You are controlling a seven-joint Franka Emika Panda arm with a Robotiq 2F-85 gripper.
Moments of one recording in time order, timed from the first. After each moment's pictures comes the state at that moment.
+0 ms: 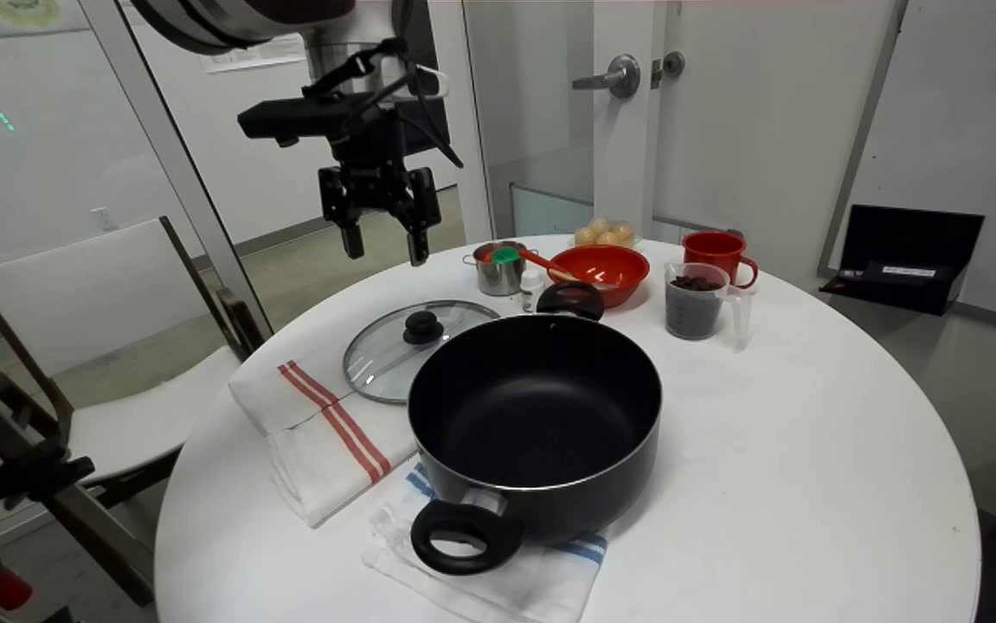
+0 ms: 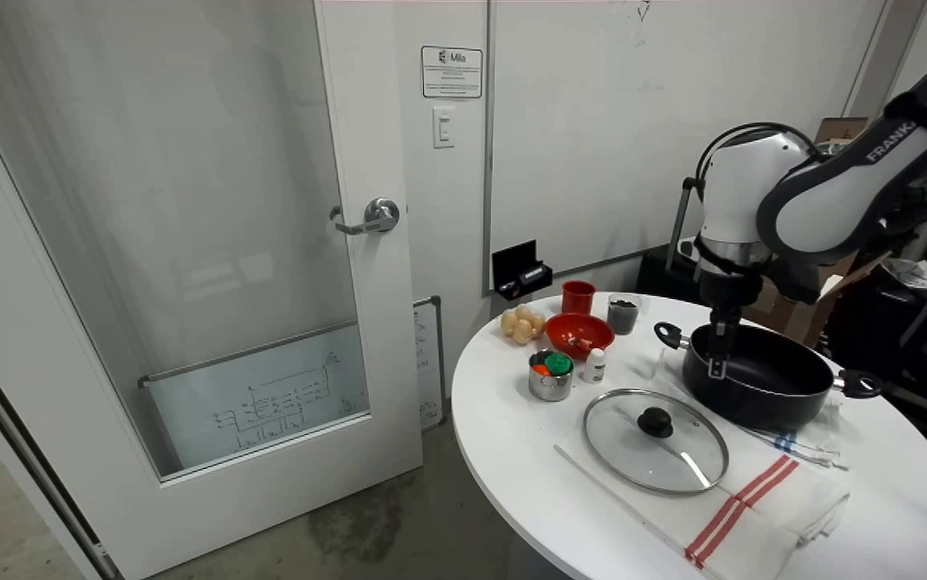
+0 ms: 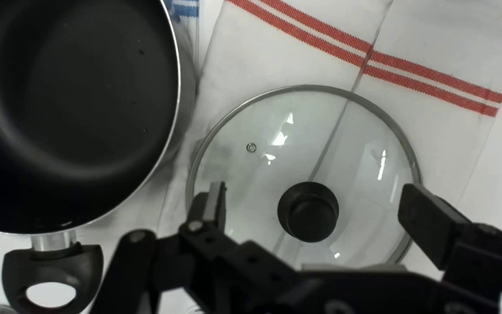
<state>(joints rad) 0.07 0.65 0.06 -2.00 -0.16 2.51 -0.10</state>
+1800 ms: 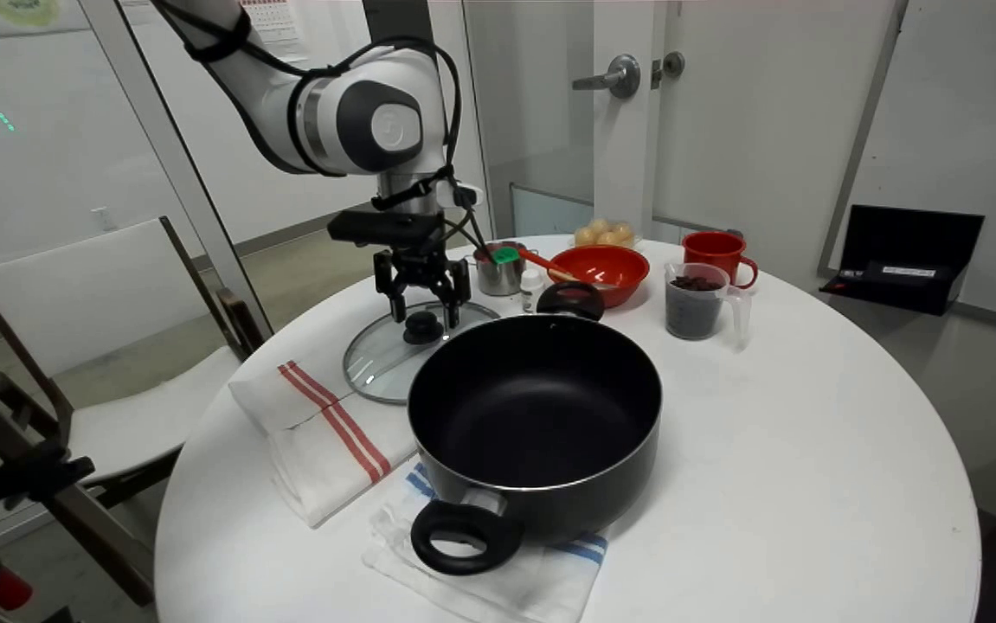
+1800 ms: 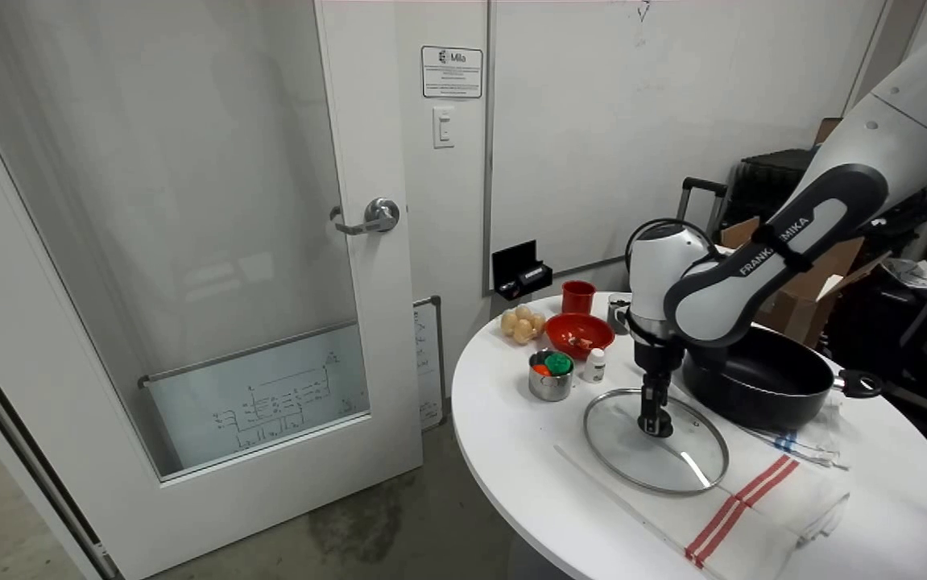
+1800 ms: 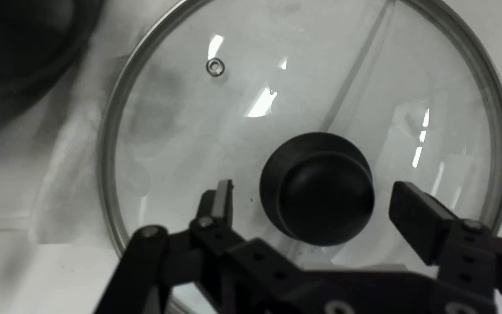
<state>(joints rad) 0.12 1.12 0.07 -1.51 -0.16 2.45 -0.12</state>
